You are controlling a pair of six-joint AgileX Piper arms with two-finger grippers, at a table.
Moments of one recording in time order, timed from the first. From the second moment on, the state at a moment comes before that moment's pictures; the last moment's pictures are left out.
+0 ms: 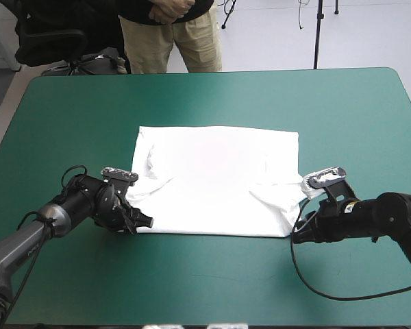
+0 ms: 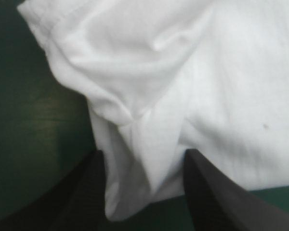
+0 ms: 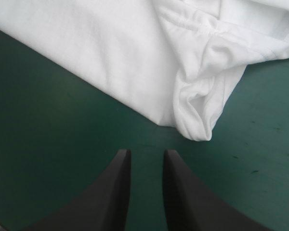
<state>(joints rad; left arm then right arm) -0.36 1.46 -0.78 0.05 0.75 -0.11 0.20 1.03 -0.80 0.41 0.97 -0.40</state>
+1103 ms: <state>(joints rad) -0.36 1.48 -0.80 0.01 0.78 -0.11 0.19 1.46 -0.80 0.37 0.84 -0.43</state>
